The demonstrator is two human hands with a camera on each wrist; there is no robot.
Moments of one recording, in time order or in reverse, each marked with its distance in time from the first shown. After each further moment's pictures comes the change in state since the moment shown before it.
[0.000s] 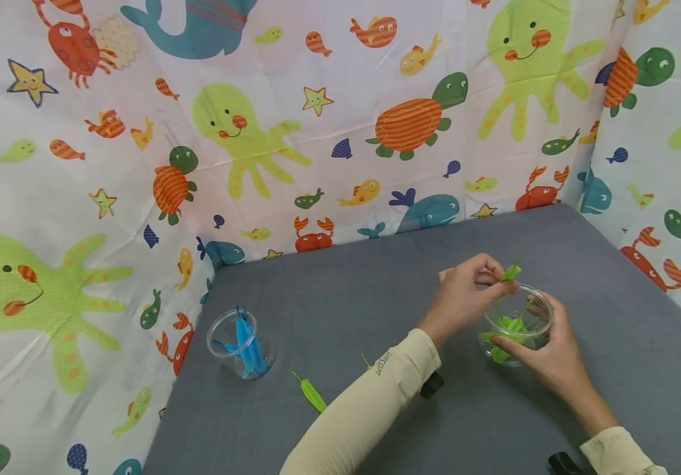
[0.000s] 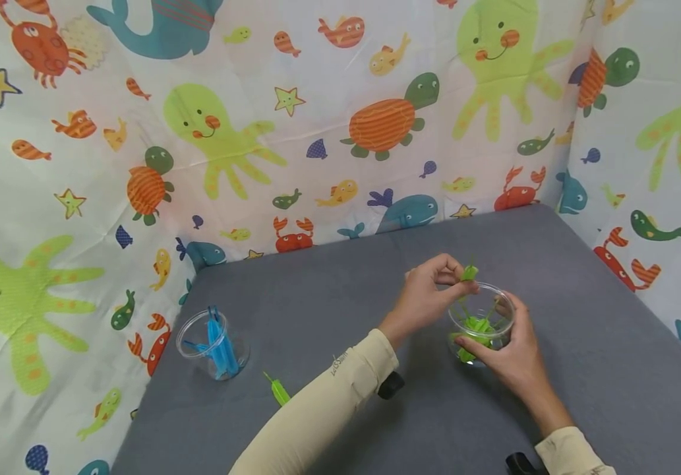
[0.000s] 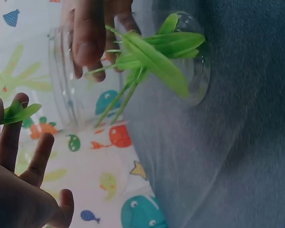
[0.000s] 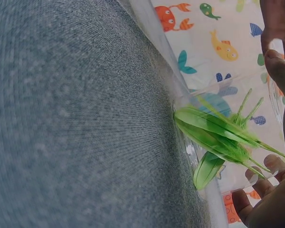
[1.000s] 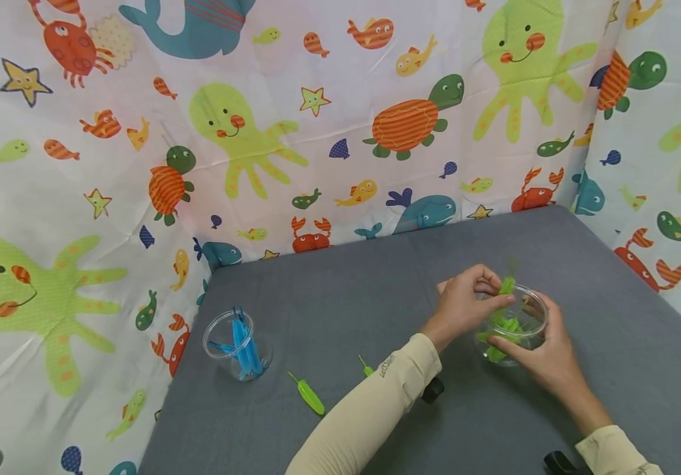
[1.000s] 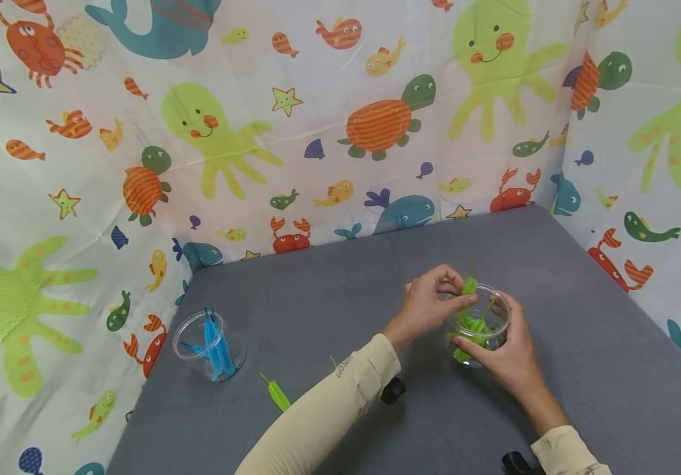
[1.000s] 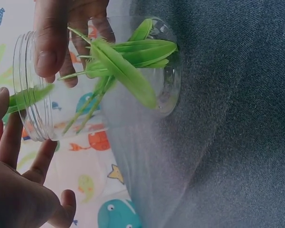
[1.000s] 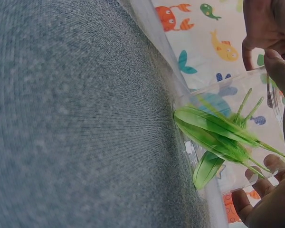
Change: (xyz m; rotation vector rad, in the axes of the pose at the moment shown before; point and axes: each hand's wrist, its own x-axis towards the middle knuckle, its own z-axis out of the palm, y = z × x) left_hand -0.001 -0.017 0.020 0.015 -0.016 -0.077; right_hand 0.000 0.002 -0.001 0.044 -0.008 -0.004
